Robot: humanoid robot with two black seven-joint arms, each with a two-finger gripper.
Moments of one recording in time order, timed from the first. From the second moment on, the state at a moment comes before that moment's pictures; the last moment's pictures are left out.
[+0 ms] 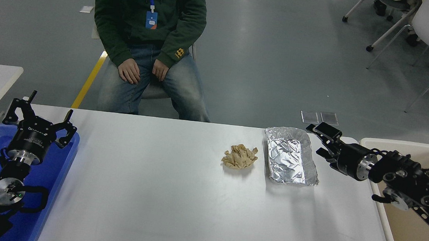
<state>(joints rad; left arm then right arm) -0.46 0.46 -0.84 -0.53 -0.19 -0.62 -0.50 0.92 -0.54 0.04 0.81 -0.80 0.07 0.30</state>
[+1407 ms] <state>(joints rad) -0.46 0.46 -0.84 -0.53 -0.19 -0.62 -0.50 0.90 -0.13 -0.49 0.25 -0.90 -0.21 0.36</state>
